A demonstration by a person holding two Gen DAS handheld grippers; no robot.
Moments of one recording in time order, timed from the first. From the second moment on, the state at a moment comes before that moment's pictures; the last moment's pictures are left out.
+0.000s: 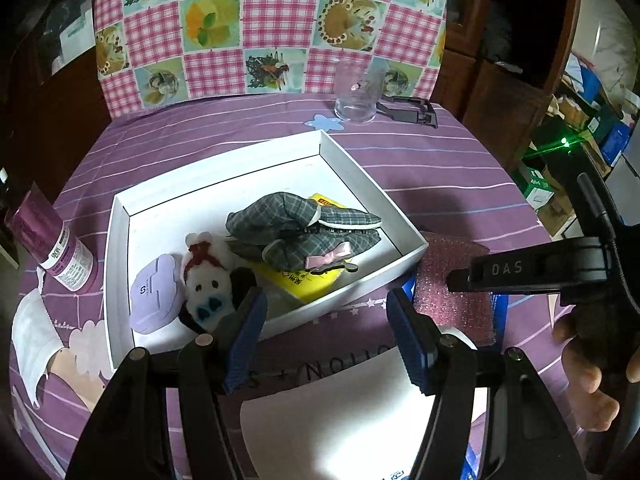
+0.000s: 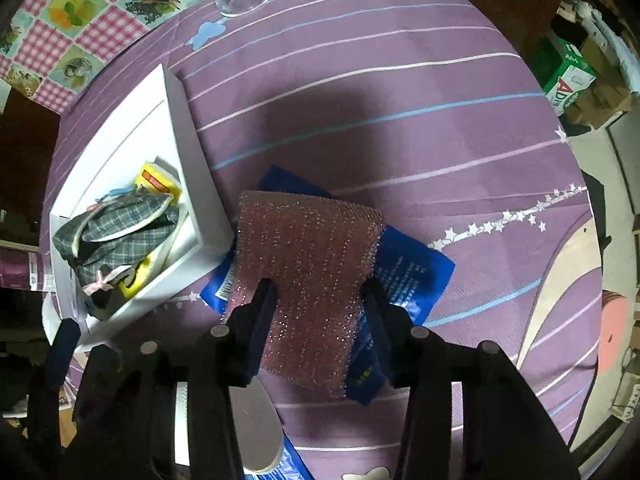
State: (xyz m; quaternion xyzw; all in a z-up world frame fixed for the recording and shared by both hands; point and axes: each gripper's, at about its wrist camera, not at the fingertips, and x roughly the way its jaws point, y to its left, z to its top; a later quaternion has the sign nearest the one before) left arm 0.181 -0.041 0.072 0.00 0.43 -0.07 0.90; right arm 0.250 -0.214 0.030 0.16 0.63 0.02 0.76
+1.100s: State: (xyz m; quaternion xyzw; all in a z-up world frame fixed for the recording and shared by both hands) left arm 0.176 -0.035 0.088 -0.01 0.41 -0.06 0.91; right arm 0.219 -0.228 0.108 0.17 0.53 0.05 0.83
